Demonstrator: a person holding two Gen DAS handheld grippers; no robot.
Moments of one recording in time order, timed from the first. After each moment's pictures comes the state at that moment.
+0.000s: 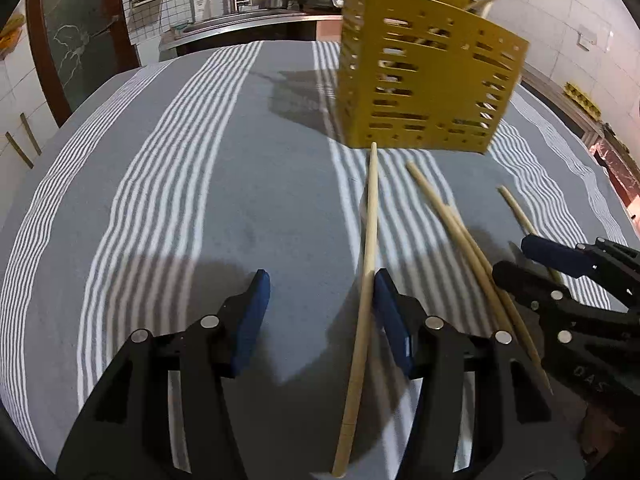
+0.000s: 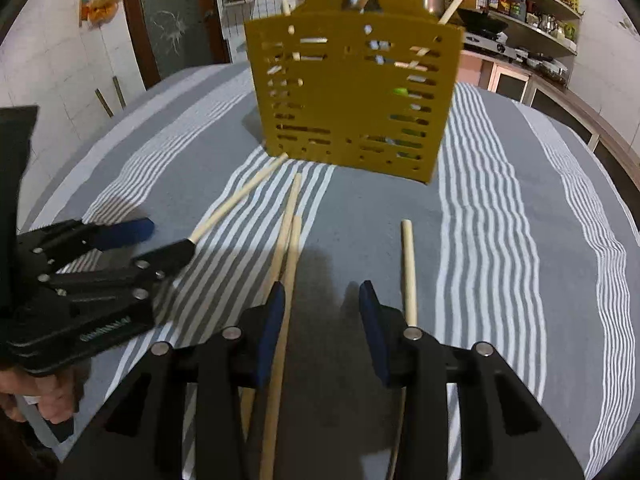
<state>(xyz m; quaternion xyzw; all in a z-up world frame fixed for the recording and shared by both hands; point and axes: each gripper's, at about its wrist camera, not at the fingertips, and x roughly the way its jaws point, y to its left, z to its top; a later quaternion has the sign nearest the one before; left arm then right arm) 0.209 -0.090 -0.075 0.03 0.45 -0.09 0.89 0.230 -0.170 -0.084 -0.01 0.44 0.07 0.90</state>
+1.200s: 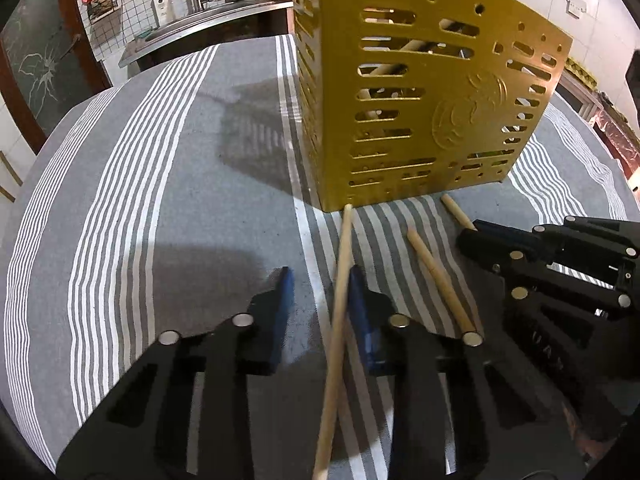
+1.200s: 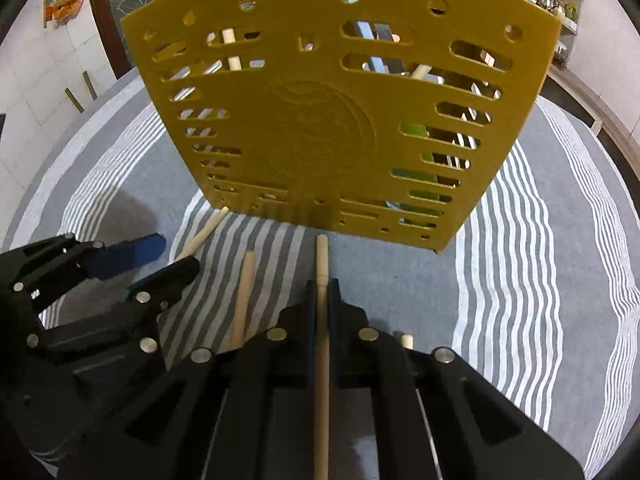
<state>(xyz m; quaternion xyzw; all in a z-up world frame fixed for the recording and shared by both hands) 0.288 -0.128 -0.073 0.08 0.47 -0.13 0.87 0.297 -0.165 -0.080 0.02 0.47 0.05 0.88</state>
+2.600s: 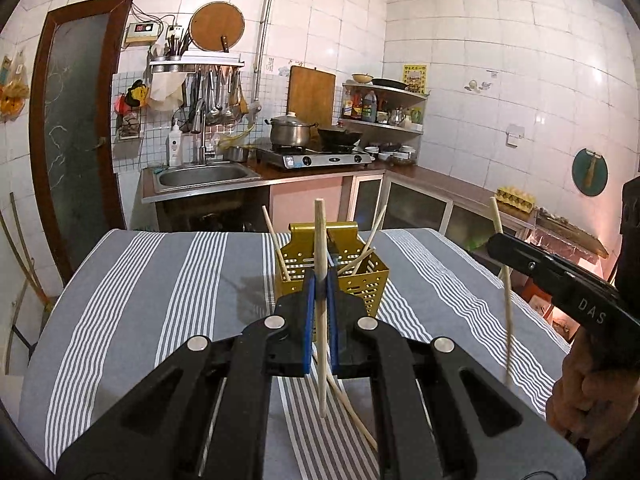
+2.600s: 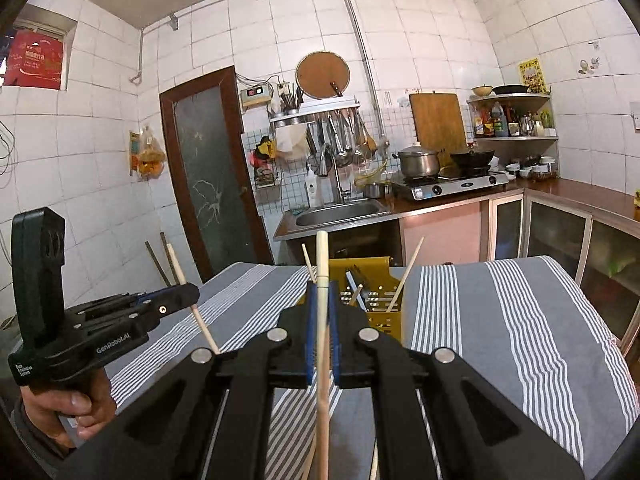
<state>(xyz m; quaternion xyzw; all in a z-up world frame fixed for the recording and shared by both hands) 0.126 -0.087 0.117 -0.01 0.20 -0.19 0.96 0.115 -0.232 0.106 0.09 0.14 0.11 0.98</state>
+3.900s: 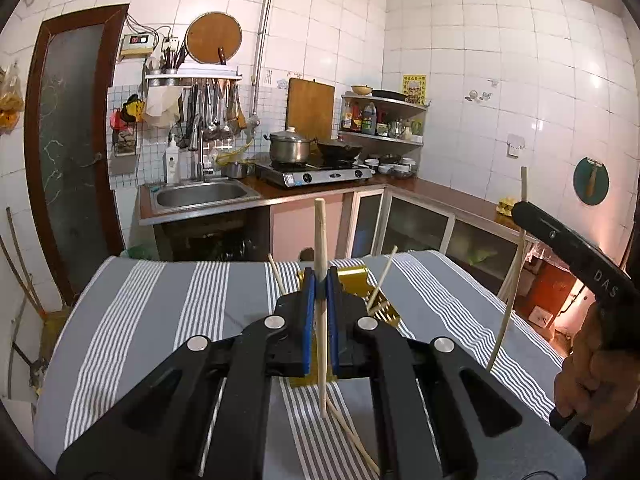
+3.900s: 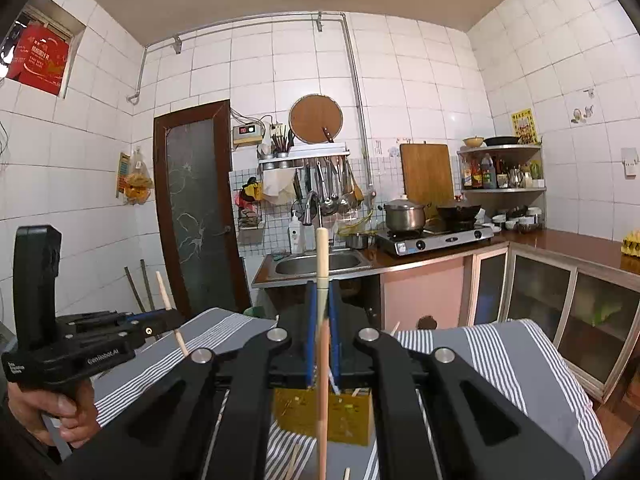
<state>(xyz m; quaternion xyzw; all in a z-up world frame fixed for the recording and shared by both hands) 0.175 -0.084 0.155 -0.01 0.18 -0.19 0.97 0.151 -0.236 0.158 0.06 0.06 0.08 0.99</state>
